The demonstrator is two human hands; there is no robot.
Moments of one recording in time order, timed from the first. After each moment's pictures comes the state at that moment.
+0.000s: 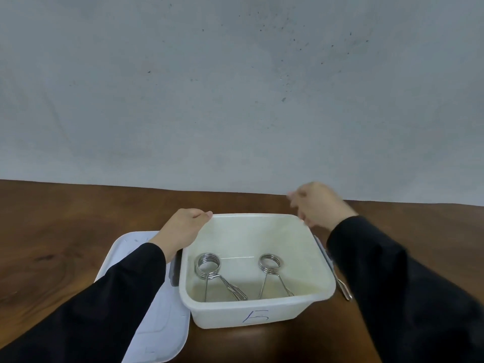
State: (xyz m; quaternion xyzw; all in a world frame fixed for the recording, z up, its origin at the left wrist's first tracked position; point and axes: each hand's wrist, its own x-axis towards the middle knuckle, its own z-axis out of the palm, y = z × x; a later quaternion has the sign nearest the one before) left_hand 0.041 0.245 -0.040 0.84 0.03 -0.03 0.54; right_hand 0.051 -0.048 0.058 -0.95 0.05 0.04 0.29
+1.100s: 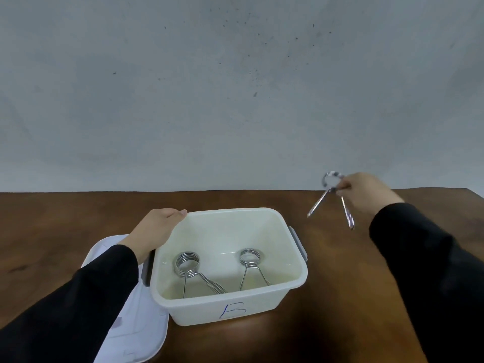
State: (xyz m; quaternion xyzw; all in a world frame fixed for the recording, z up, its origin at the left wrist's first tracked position) left_hand 0.044 0.248 -0.042 0.84 0.04 -0.05 0.53; right_hand 0.037 -0.190 0.080 -0.99 0.08 -0.03 0.12
